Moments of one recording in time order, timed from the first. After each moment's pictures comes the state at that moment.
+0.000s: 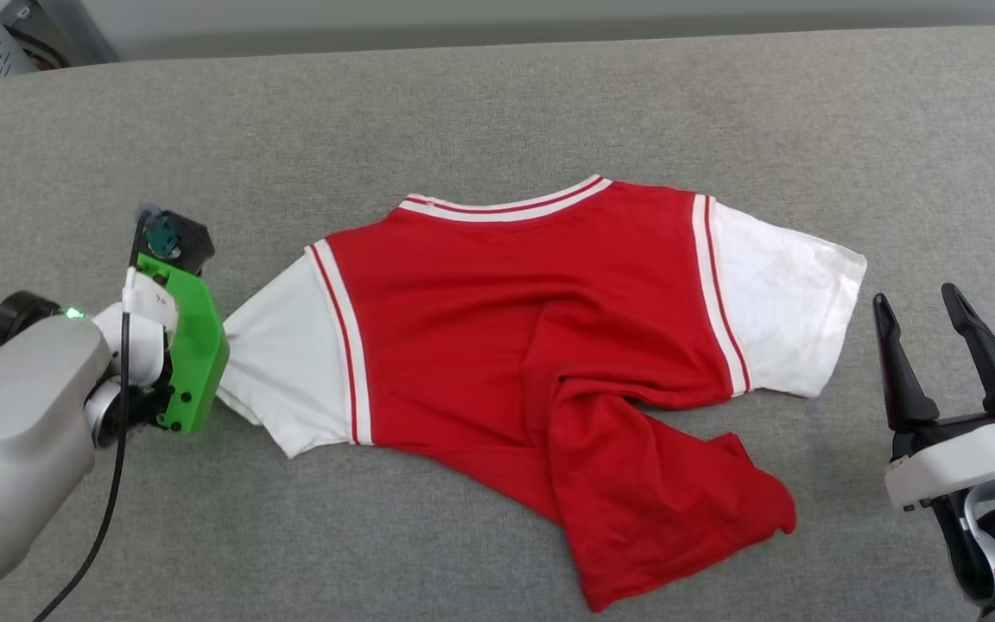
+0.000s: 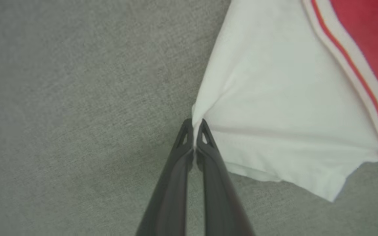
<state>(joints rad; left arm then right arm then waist) -0.97 0.71 -1.22 0.62 -1.07 -0.11 0.48 -0.16 -0.29 0.05 0.15 0.29 0.13 -0.26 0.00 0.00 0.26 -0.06</state>
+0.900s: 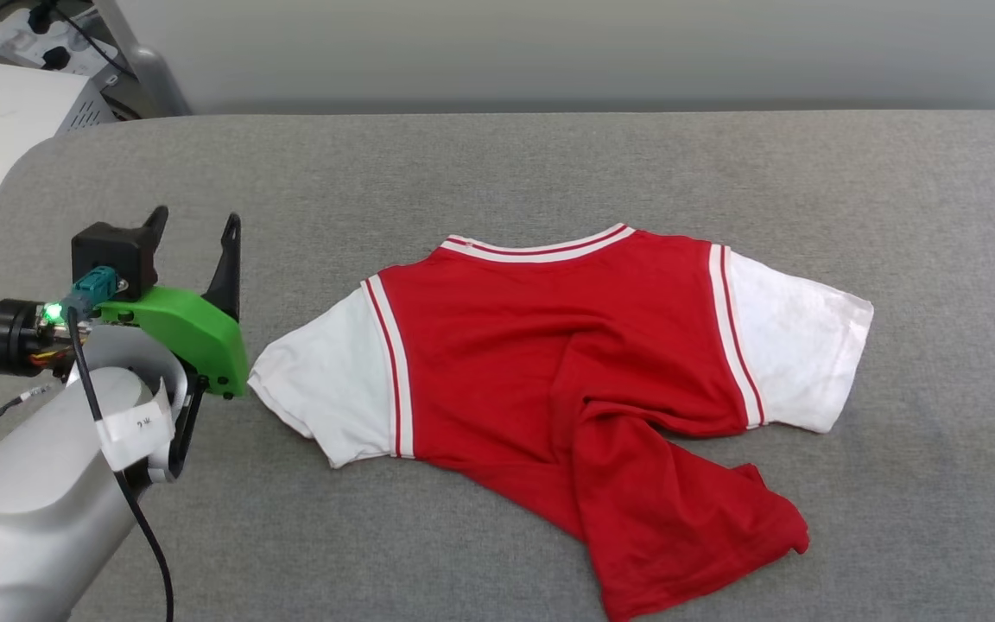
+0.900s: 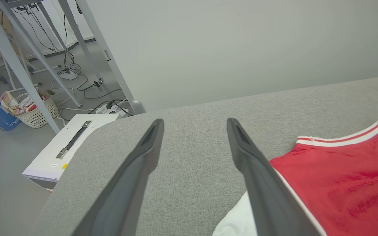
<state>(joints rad) -0.74 0.68 -0.95 0.43 -0.96 0.27 -0.26 -0.26 -0.43 -0.04 0.05 0.32 0.13 -0.16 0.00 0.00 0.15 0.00</state>
